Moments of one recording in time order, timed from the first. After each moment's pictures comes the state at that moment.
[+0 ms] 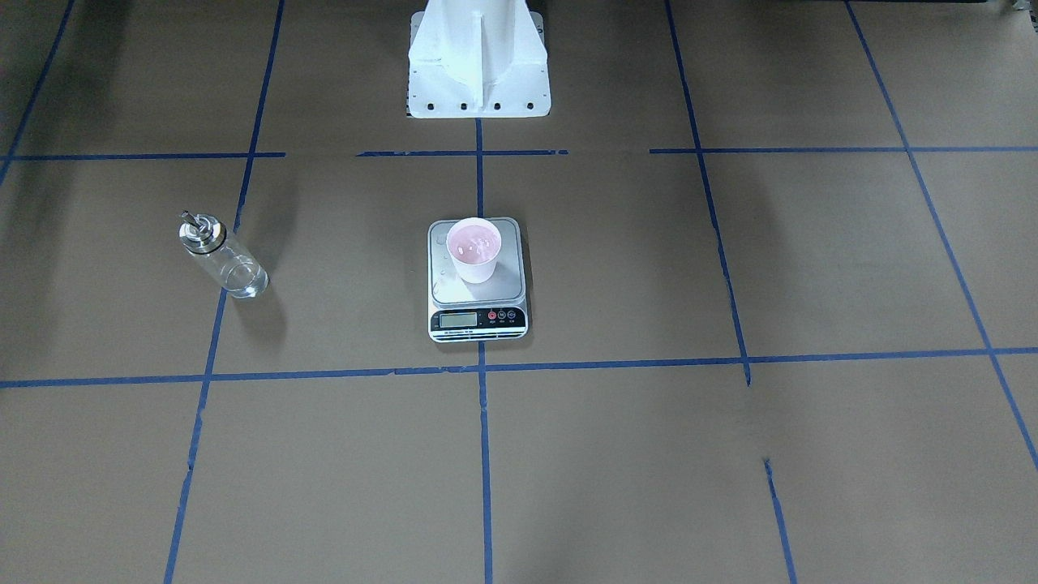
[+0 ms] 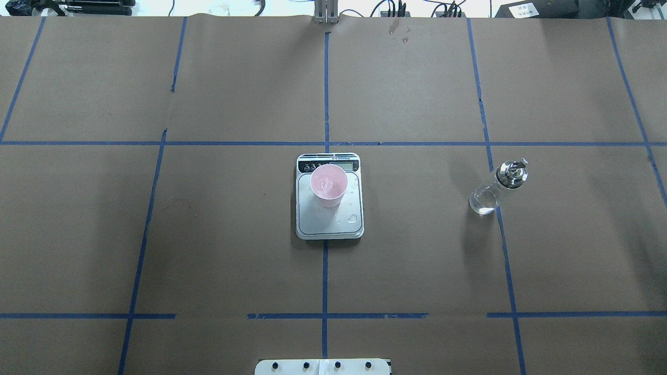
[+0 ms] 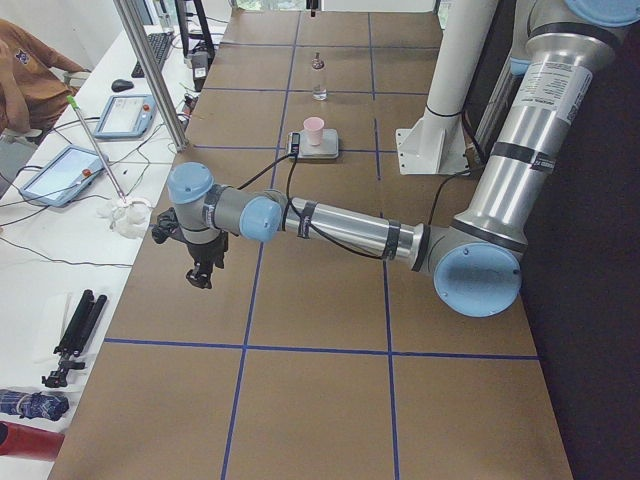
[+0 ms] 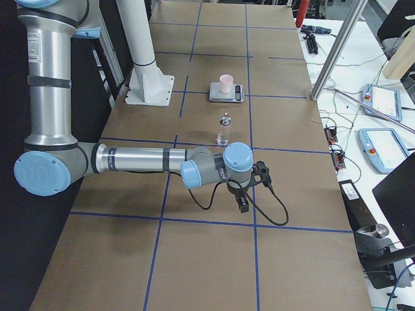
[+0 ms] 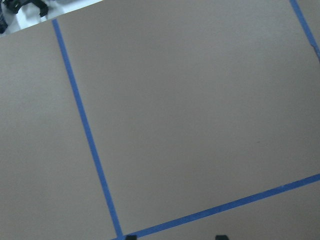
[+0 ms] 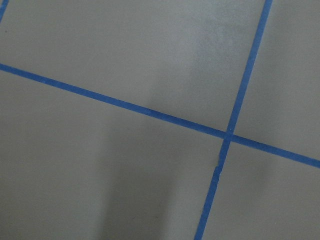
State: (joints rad) left arm -1.49 -1.90 -1.46 -1.54 -2.30 0.07; right arm 1.51 -1.61 1.63 -1.40 2.44 -0.10
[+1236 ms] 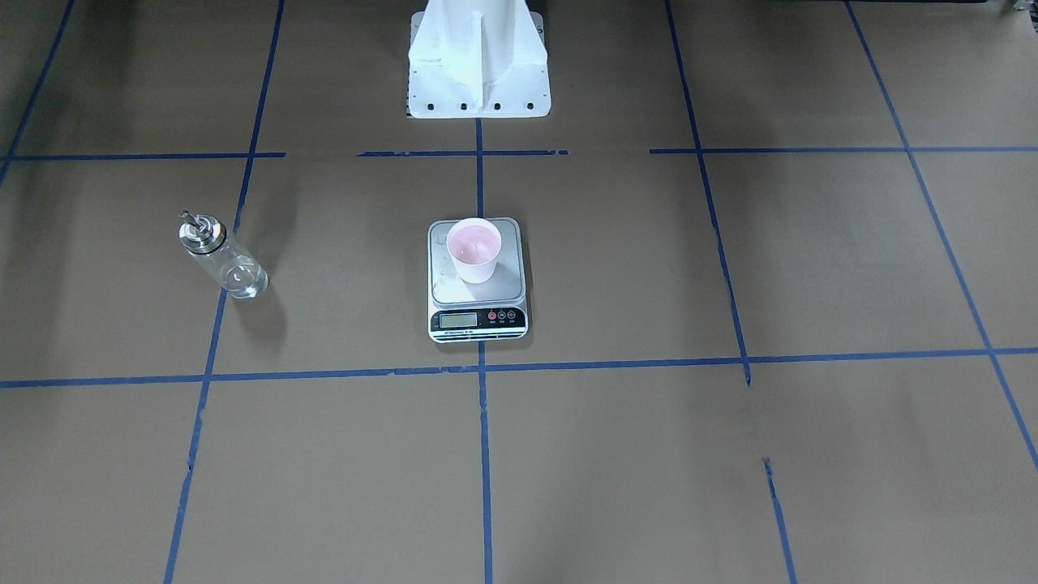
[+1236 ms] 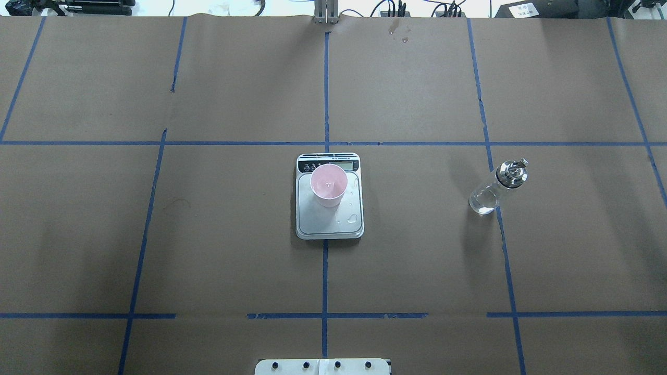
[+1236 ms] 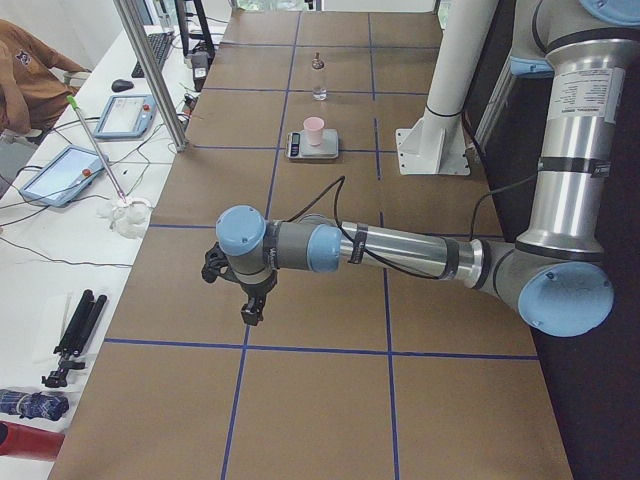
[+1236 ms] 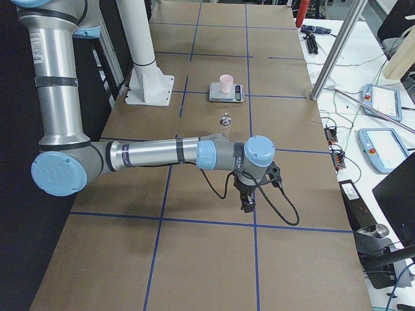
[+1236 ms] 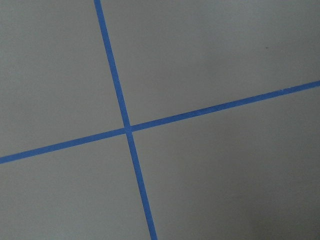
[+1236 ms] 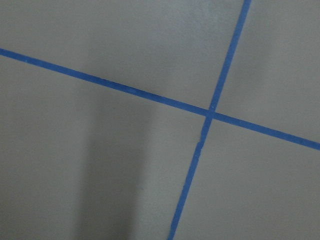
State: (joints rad) left arm -1.55 -1.62 -1.68 -1.50 -2.45 0.17; right arm 1.53 -1.52 1.64 -1.72 2.35 -0.27
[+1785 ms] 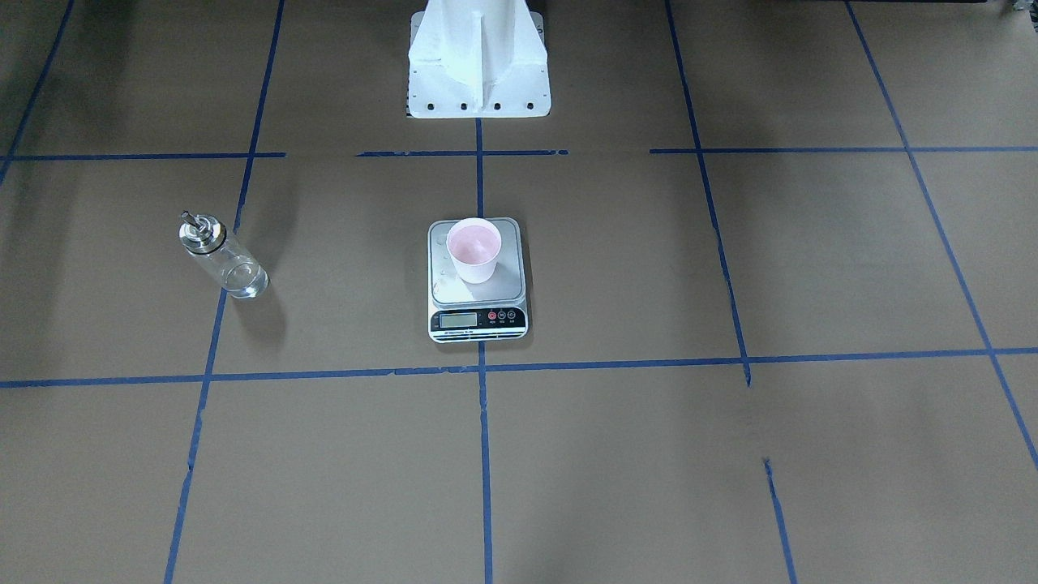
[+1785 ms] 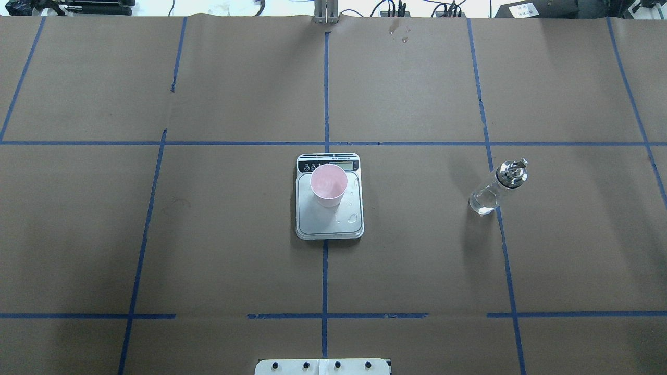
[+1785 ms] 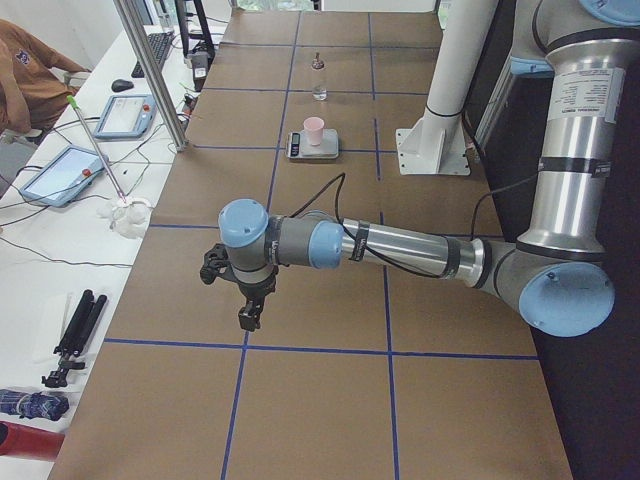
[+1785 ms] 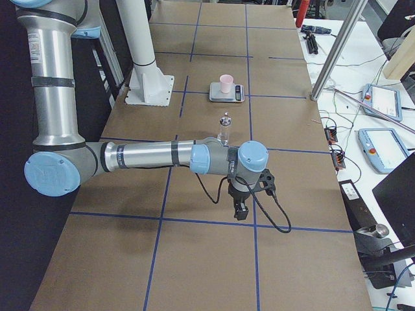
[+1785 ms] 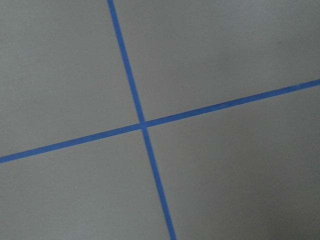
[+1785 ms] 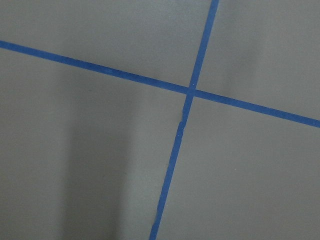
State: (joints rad) left arm -1.55 -1.61 -1.68 -1.49 -2.26 0.17; right arm 1.53 -1.55 1.65 -1.72 2.32 -0.24
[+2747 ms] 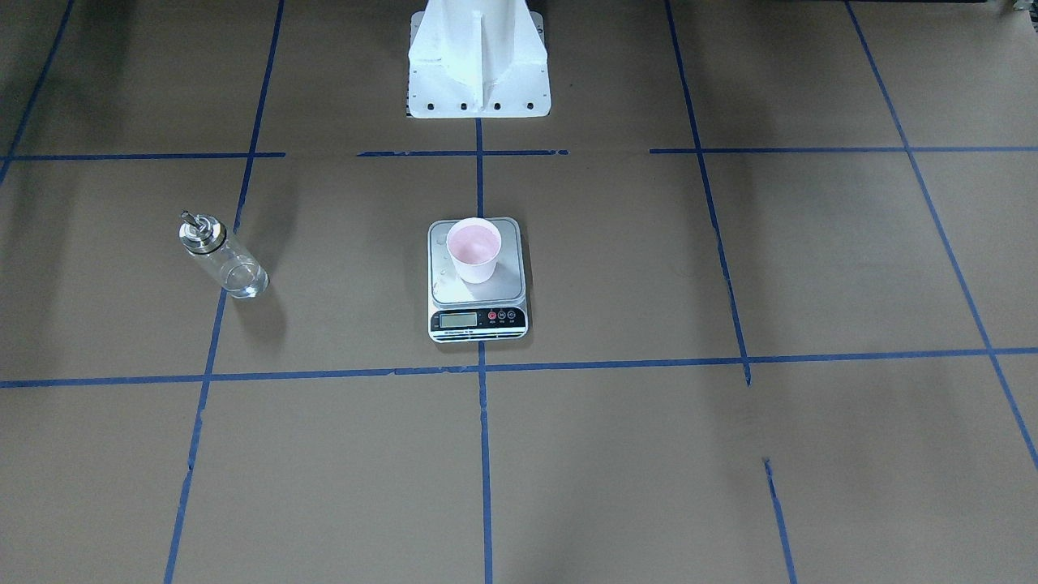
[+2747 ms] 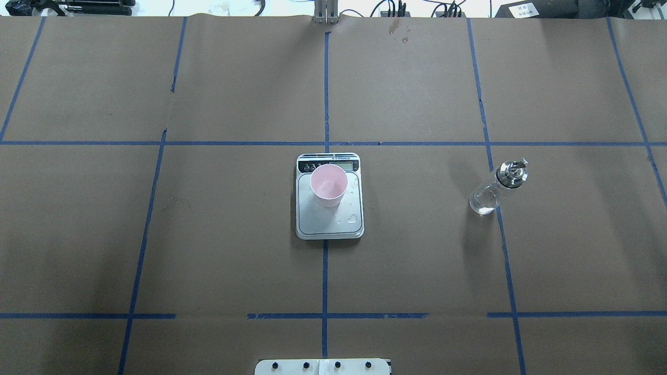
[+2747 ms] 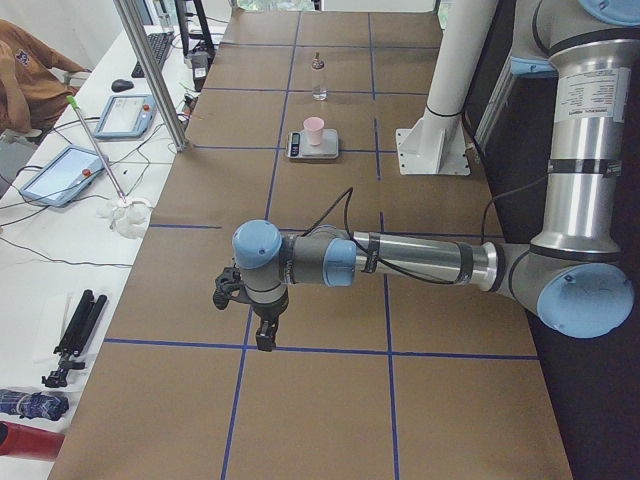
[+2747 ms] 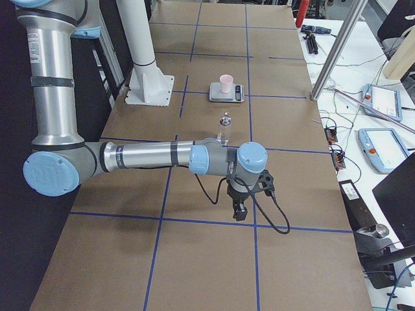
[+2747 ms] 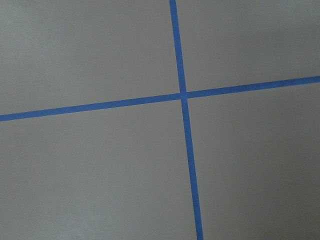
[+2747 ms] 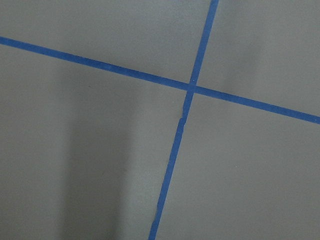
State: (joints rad) left arm -1.55 -1.57 -1.67 -1.52 -2.31 0.08; right arm 1.53 -1.55 1.65 -1.72 2.33 -0.25
